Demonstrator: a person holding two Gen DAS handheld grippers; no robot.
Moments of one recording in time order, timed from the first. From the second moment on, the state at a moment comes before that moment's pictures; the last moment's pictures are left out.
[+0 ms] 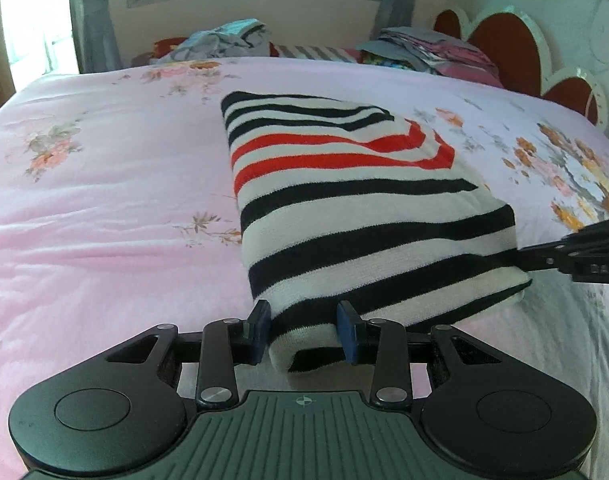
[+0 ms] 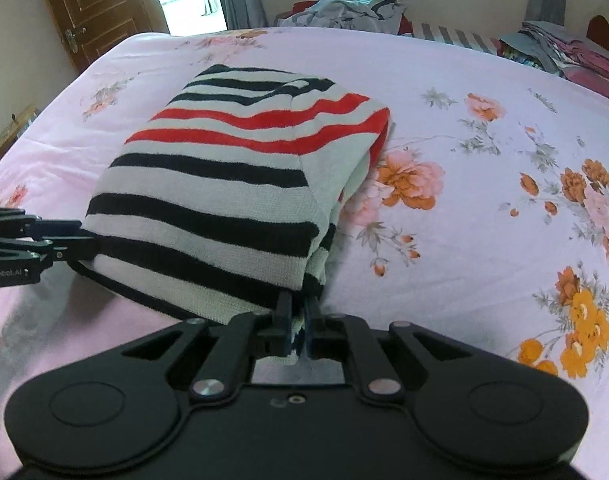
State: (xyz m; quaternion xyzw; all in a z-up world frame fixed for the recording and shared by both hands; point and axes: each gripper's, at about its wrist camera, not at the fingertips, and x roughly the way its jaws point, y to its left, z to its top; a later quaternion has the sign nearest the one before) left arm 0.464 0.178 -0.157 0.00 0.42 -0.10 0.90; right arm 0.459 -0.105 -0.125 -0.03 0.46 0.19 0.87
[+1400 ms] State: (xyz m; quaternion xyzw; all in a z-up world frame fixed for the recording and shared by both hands) left arm 0.173 0.095 -0.039 0.01 0.29 -0.03 0.96; right arm 0.184 -0.178 -0.014 0.01 0.32 0.07 0.94
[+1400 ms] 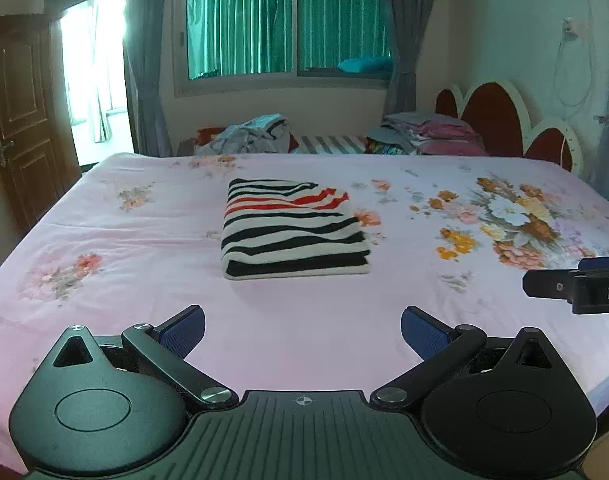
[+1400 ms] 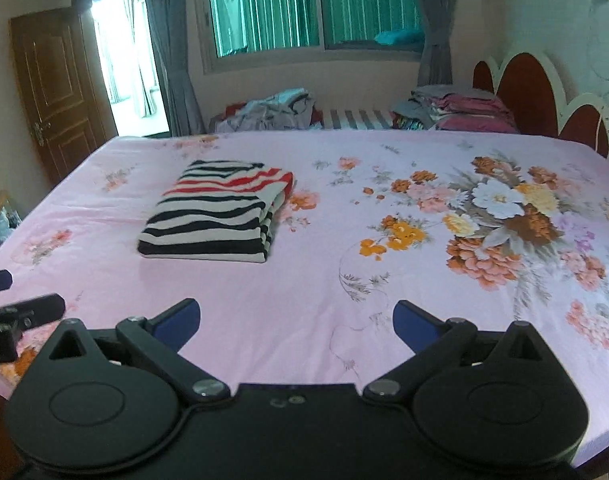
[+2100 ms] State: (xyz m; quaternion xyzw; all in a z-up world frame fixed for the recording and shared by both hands) left arm 0.148 0.068 -0.019 0.01 0.26 -0.03 0.97; right arm 0.156 -0.192 0.006 0.02 0.29 0.07 0.95
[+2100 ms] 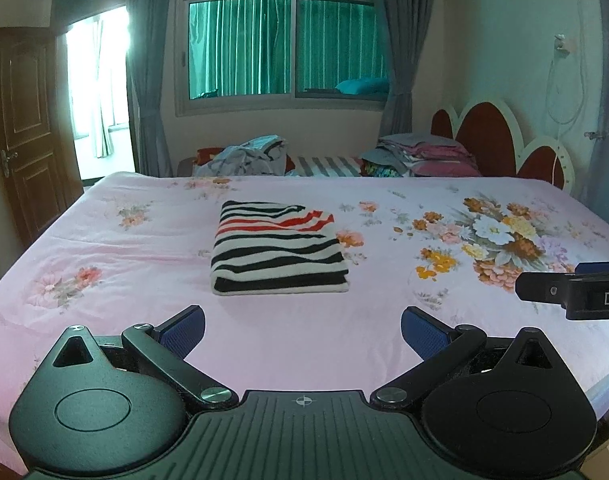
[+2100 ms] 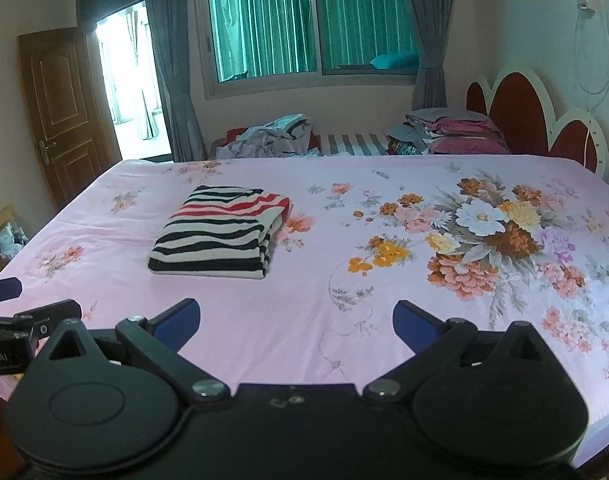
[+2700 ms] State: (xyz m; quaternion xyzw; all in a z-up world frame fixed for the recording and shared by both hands) left arm 0.153 0.067 -0.018 0.00 0.26 -0.02 0.97; right arm 0.161 -0.193 0.008 0.01 0.29 0.08 0.95
